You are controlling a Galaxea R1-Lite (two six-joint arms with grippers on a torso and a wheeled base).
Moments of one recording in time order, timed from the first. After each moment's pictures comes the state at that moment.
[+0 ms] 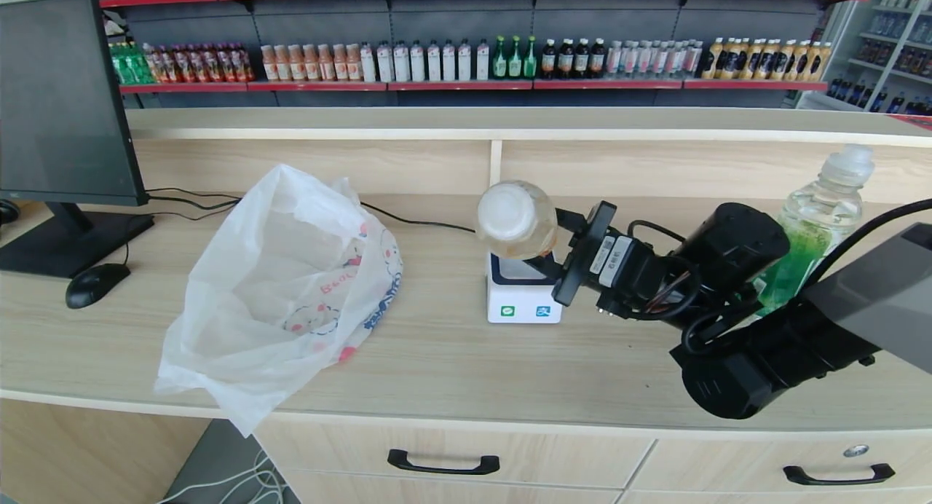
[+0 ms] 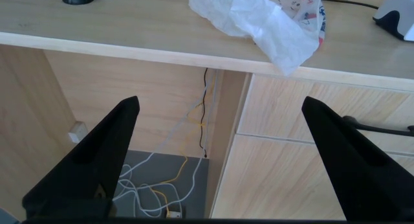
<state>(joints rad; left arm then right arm) 0.00 0.00 0.00 0.00 0.00 -0.01 0.46 2.08 -0.93 -1.57 0.69 -0.79</state>
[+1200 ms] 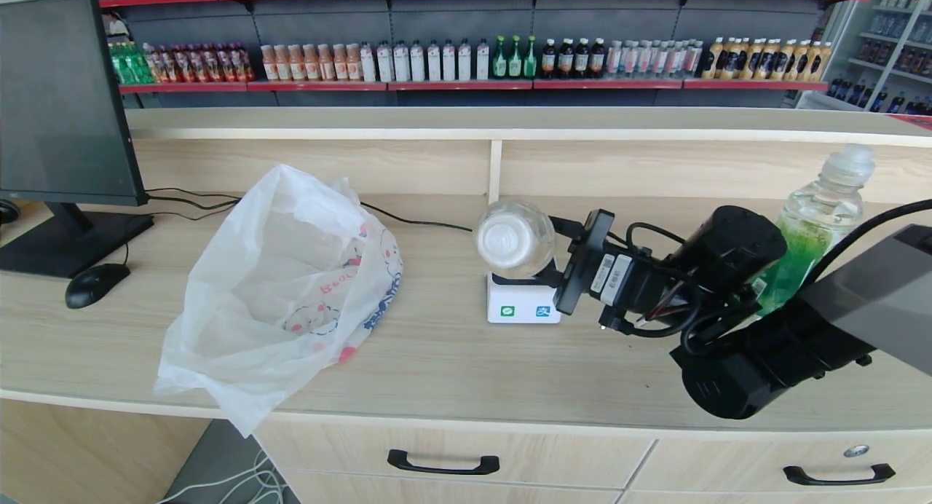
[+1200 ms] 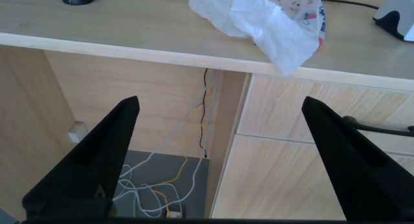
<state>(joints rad) 0.00 0.00 0.00 0.00 0.00 -0.01 0.45 2.09 -0.93 -1.57 0.76 -0.86</state>
